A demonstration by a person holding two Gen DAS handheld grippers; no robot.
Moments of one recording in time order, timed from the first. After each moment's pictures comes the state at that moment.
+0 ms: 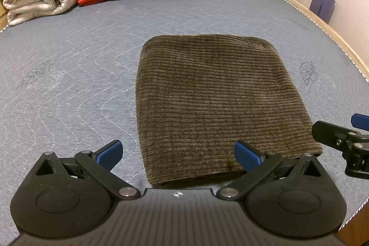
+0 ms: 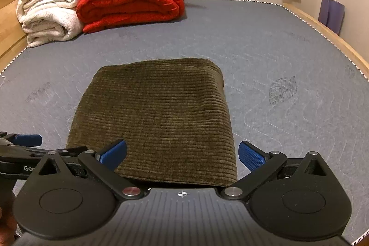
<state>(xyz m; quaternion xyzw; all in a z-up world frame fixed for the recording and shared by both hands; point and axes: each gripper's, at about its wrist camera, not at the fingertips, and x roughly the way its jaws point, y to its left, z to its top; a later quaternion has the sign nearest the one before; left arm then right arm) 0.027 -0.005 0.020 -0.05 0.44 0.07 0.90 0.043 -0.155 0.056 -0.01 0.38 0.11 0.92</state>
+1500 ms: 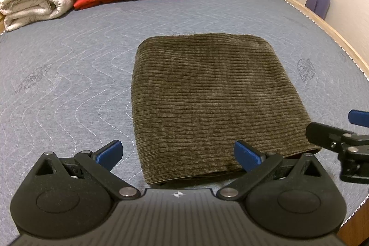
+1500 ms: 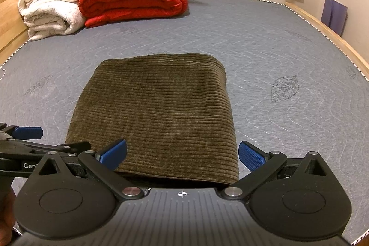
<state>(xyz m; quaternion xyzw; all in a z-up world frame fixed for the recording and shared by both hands) 0.027 -0.006 0.017 -0.03 0.44 0.06 0.90 0.042 -0.158 0.054 -0.02 0.38 0.12 0.92</state>
